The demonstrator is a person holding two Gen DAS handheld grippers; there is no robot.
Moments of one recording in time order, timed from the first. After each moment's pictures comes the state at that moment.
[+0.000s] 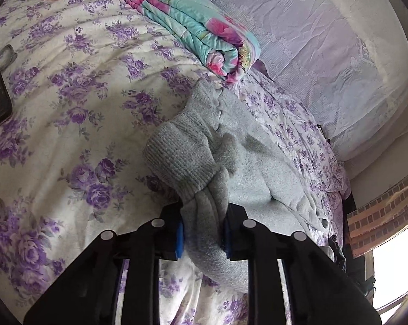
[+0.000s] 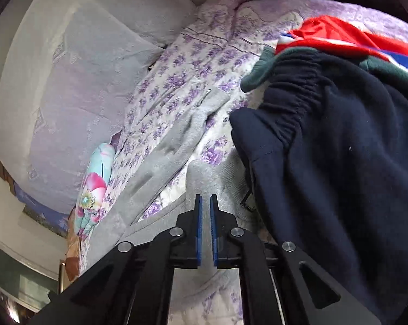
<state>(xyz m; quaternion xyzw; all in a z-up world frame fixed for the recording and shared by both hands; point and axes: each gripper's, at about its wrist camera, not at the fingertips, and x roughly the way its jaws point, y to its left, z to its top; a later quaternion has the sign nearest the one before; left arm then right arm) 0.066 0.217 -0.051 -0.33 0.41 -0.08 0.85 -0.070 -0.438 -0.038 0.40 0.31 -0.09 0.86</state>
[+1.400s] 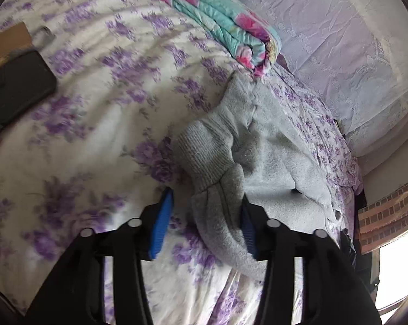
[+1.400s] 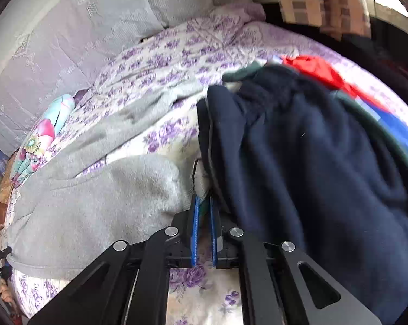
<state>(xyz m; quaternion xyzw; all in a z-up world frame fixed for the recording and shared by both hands) 0.035 0.253 -0.058 -0.32 0.43 -0.03 0.84 -0.089 -0.416 -0.017 0.18 0.33 -0.20 0.90</state>
